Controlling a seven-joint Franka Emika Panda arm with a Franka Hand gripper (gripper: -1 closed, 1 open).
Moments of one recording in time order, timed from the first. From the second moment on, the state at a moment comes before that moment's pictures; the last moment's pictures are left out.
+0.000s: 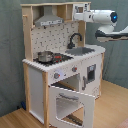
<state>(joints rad) -0.79 -0.69 0.89 -2.13 -0.36 3.26 -1.47</state>
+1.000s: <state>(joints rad) -0.61 -0.77 0.73 -2.27 -0.36 3.27 -1.50</state>
